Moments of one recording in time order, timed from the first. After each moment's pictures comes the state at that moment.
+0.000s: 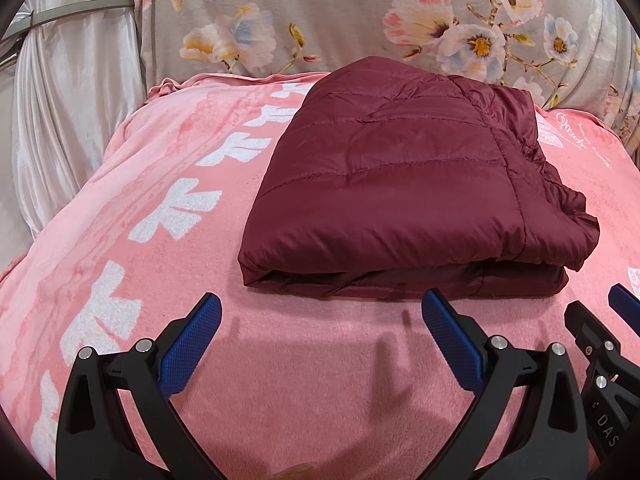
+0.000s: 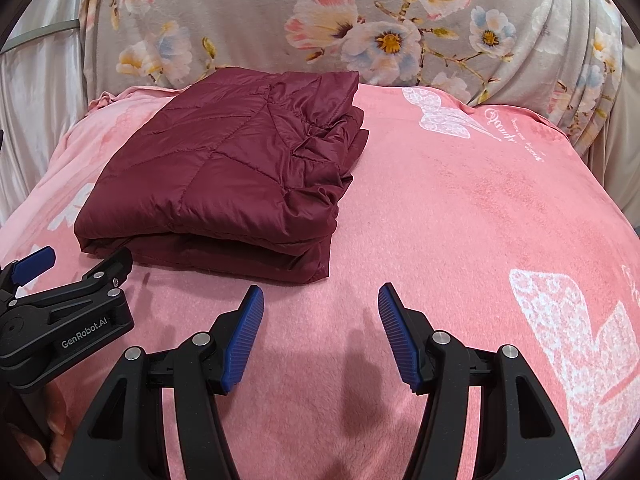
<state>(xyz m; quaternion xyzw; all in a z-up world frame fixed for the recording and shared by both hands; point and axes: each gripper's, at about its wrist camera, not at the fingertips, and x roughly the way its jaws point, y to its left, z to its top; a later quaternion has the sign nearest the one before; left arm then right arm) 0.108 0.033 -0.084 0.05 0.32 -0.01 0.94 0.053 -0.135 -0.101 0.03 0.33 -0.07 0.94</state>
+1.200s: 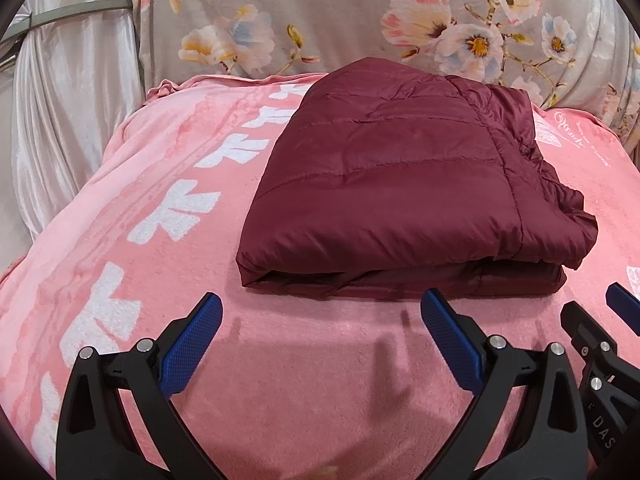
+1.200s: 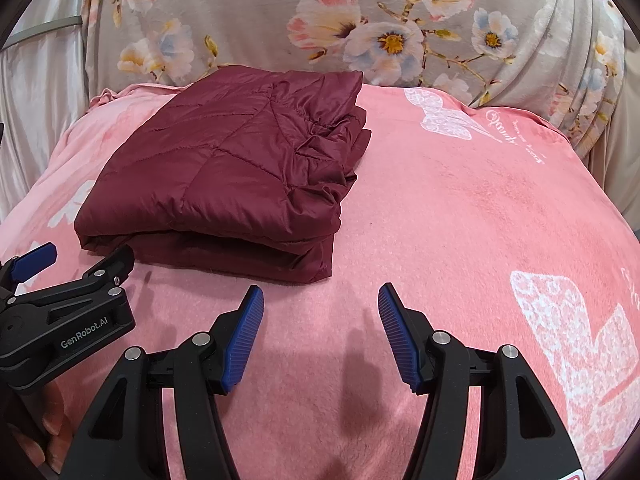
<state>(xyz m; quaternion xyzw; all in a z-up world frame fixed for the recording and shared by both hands) 0.108 0.036 -0.082 0.05 0.33 -0.01 0.94 0.053 -0.132 -0.100 0.03 0.33 -0.08 0.94</state>
